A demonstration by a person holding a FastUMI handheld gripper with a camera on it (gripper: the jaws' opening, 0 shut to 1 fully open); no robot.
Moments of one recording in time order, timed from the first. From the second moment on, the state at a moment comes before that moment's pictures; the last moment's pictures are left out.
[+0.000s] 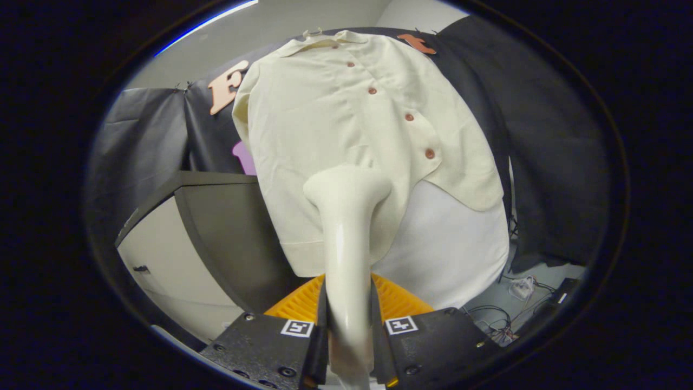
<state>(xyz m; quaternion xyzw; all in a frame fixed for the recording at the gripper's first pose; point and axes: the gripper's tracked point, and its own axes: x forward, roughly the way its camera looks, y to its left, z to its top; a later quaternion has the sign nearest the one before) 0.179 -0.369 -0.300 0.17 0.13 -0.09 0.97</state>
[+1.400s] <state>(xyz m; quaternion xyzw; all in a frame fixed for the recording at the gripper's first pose) 0.203 -0.493 -0.044 0.10 -0.01 -0.11 0.99</state>
